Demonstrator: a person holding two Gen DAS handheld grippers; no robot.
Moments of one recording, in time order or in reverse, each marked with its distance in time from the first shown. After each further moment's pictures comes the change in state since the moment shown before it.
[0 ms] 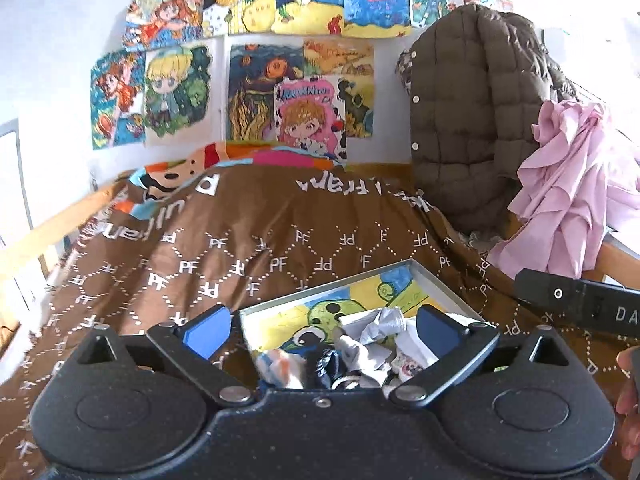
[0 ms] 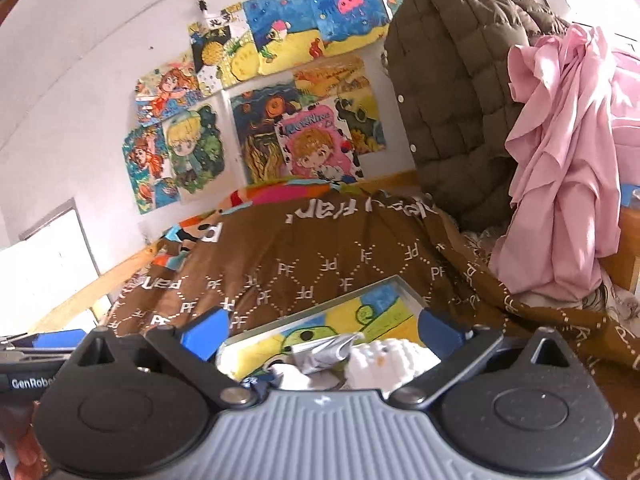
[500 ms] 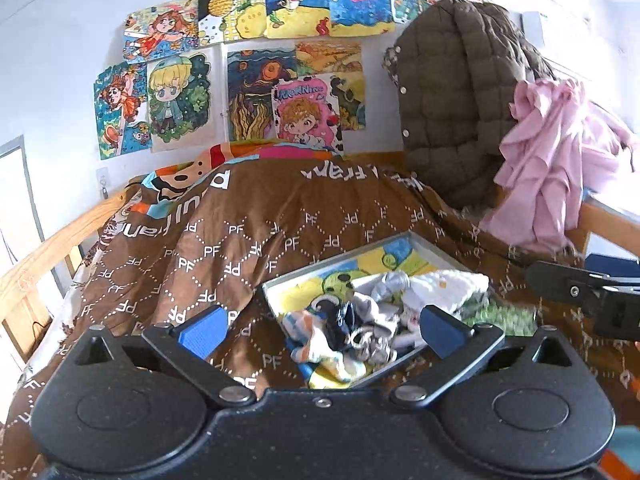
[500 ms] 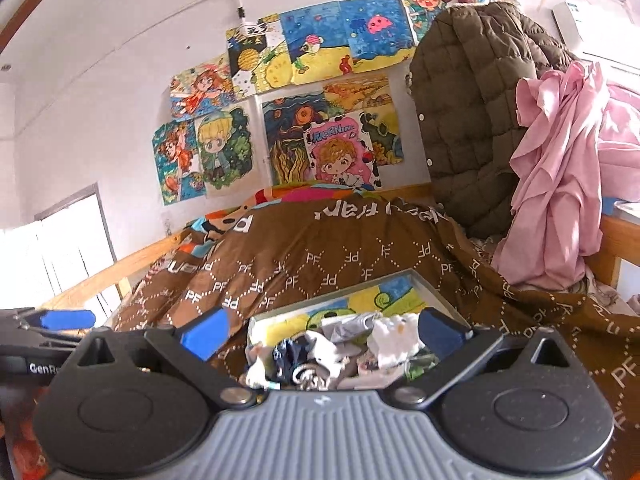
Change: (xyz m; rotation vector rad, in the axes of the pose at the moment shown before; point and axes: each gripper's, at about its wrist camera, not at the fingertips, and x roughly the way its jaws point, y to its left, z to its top) left arm -0.071 0.015 -0.040 0.080 0.016 -0.001; right arm -0.078 0.044 -0.045 -0.084 -0.027 0.011
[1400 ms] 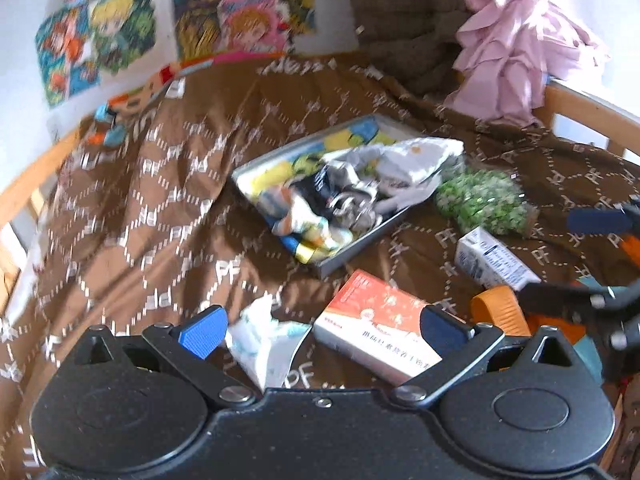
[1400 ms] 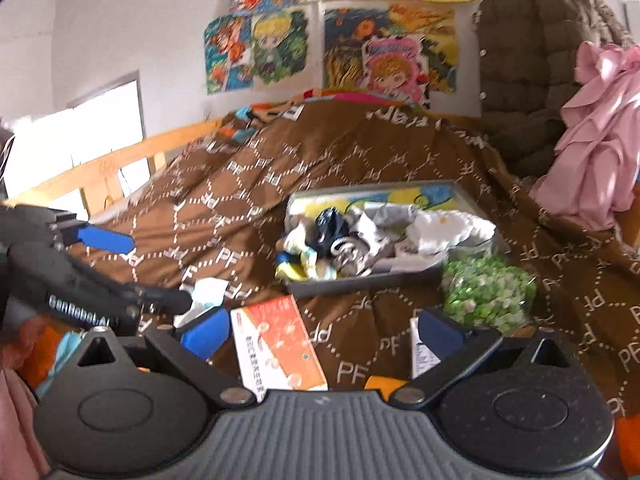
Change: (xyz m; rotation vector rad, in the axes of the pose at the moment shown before) left arm 0.013 0.029 -0.076 0.090 0.278 -0.124; right arm -0.007 0.053 -0.080 -0.186 0.280 0.064
